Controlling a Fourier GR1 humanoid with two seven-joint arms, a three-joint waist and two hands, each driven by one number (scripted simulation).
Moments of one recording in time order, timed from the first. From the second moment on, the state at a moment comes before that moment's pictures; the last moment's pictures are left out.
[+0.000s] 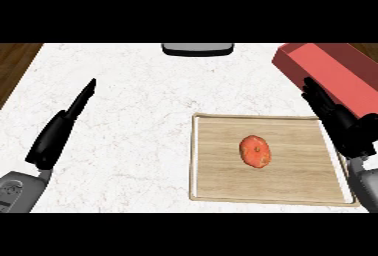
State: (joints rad) left arm -0.23 0.58 -0.31 -1.43 0.04 0.15 -0.19; right arm -0.25 -0.57 0.22 -1.40 -0.31 -0.04 0.01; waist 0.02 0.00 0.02
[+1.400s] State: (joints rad) left arm -0.05 0.48 -0.07 -1.56 0.47 0.13 0.14; right arm -0.44 -0.85 0.28 -1.53 0.11 0.44 -0.50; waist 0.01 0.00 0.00
